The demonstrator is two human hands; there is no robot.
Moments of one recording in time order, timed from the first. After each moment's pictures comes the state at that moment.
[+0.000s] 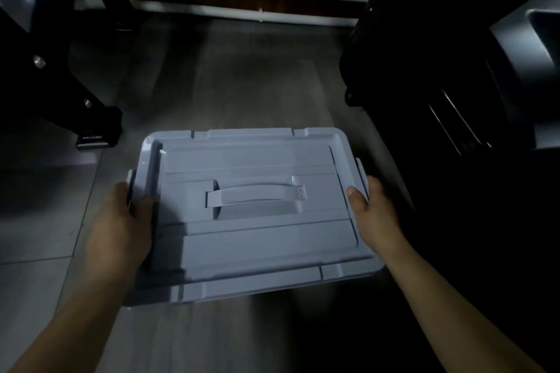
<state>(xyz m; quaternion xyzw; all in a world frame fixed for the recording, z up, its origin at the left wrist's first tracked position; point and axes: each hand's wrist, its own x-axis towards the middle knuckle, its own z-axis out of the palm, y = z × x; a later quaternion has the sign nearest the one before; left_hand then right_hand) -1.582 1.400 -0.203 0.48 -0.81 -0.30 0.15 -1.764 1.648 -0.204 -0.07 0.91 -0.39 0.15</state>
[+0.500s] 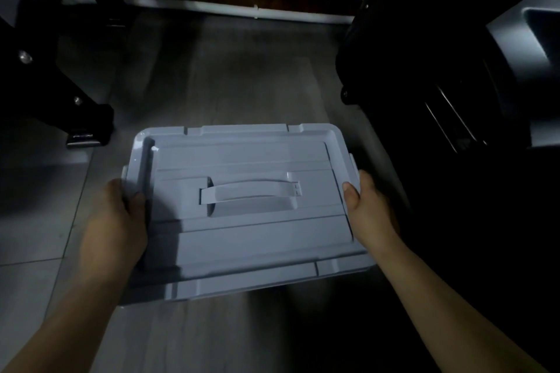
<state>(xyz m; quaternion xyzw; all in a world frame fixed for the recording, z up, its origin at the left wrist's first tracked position) -1.586 1.395 -0.211 0.48 -0.82 -0.29 0.15 -1.766 1.642 -0.203 -0.08 0.94 -0.30 0.14</state>
